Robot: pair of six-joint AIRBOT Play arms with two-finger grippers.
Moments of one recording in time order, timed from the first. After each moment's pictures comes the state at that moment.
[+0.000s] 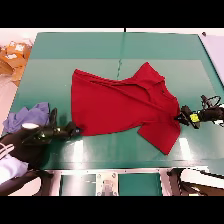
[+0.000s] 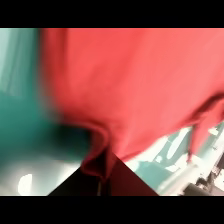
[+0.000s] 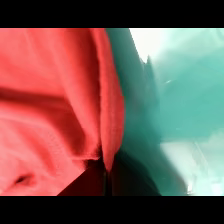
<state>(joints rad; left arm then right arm) 0.05 -1.19 0.35 0.31 -0.93 -0.97 -0.59 -1.35 0.81 -1.02 1.16 1.40</state>
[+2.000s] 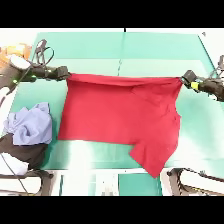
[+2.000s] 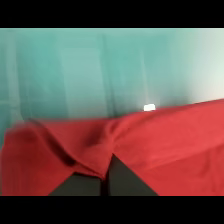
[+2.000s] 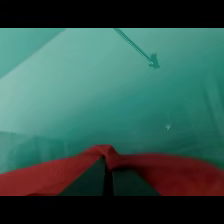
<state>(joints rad) 0.03 -1.55 1.33 0.80 -0.82 -1.15 -0.37 -1.37 1.03 -0.62 0.65 1.14</state>
